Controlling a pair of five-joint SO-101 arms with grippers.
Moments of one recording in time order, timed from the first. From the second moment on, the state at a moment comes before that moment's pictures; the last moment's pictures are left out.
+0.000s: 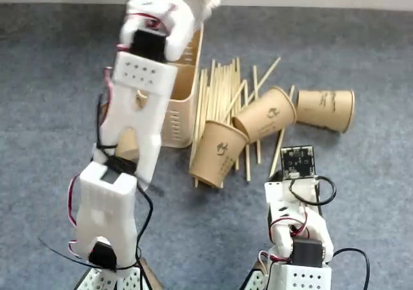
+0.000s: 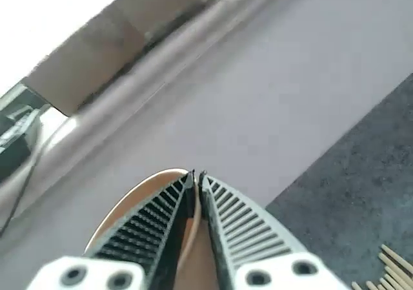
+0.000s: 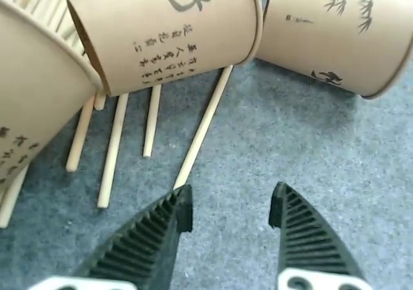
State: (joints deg) left arm 12.7 28.0 -58.9 49.0 -29.7; right arm 0.9 -104.6 95.3 56.7 14.8
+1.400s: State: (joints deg) left arm 8.7 29.1 -65.9 77.1 -16.9; right arm 0.9 -104.6 95.3 56.7 14.8
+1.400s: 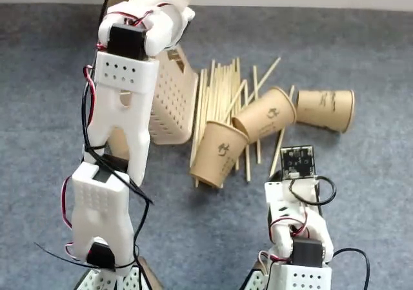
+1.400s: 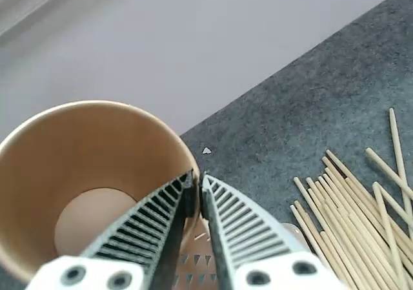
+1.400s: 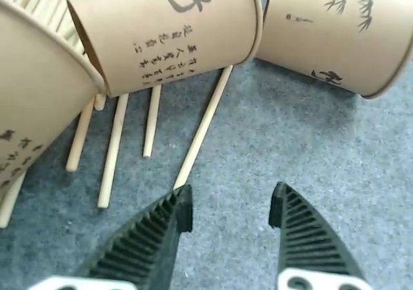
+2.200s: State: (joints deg) left arm 12.6 29.2 -81.1 83.3 -8.7; right arm -0.3 -104.6 95.3 55.3 14.8
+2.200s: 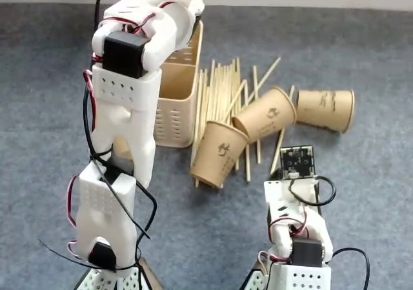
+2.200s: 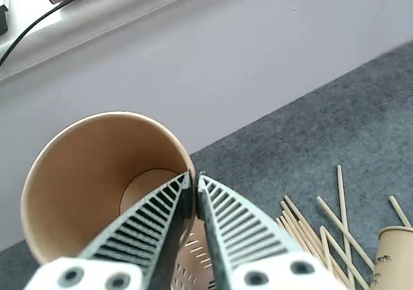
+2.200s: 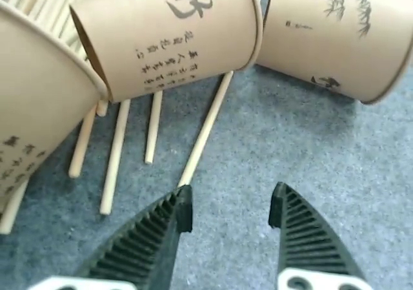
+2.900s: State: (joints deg) left arm 16.1 29.8 -81.0 91.9 -0.7; right arm -0.7 -104.6 95.3 55.1 14.8
